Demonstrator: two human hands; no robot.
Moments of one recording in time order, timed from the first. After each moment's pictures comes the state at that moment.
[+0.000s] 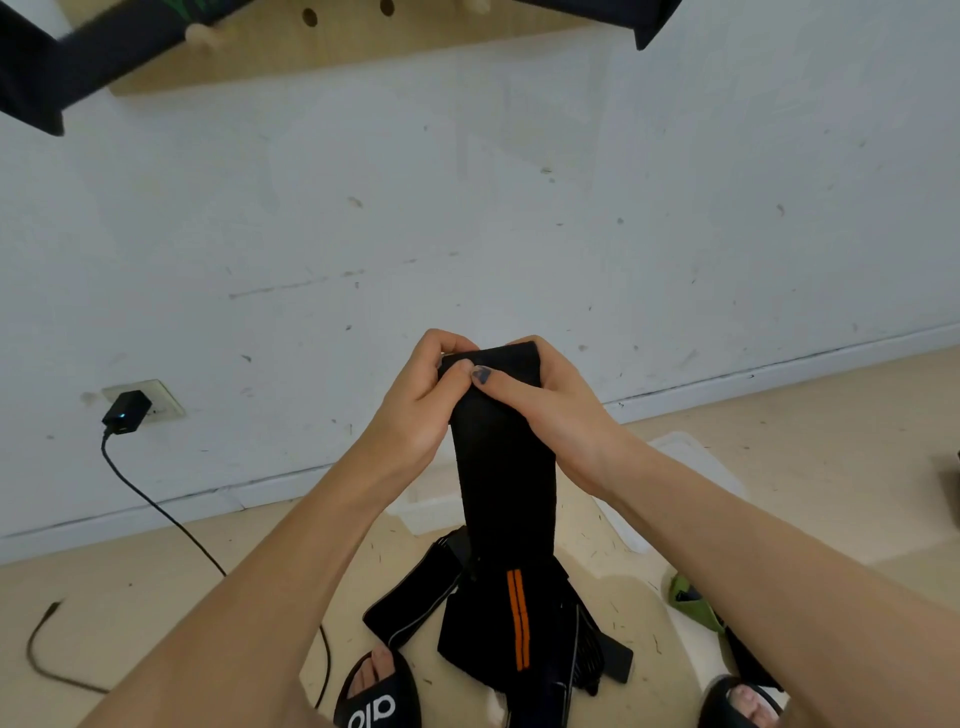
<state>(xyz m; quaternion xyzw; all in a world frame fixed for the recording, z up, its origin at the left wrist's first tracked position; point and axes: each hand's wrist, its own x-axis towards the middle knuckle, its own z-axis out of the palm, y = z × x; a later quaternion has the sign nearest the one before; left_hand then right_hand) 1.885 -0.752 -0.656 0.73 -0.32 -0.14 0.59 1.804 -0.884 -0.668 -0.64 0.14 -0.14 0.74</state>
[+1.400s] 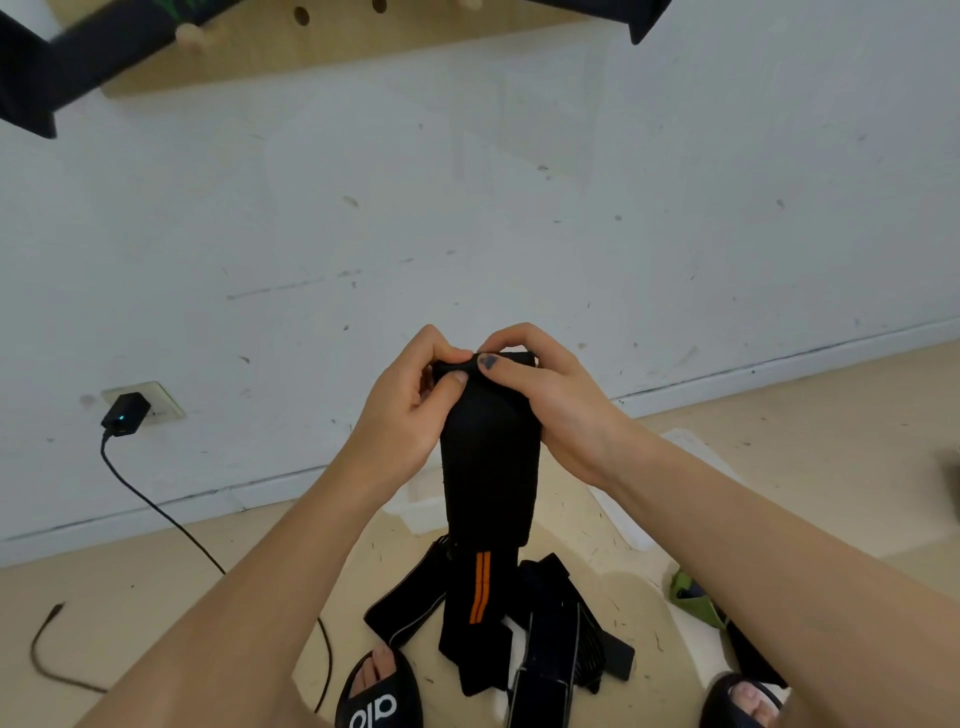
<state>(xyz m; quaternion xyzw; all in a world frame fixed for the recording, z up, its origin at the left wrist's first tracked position) 1.891 -0.742 -0.661 0.74 -0.37 -0.07 0.55 1.807 -0.893 -0.664 -0.60 0.12 -0.12 0.78</state>
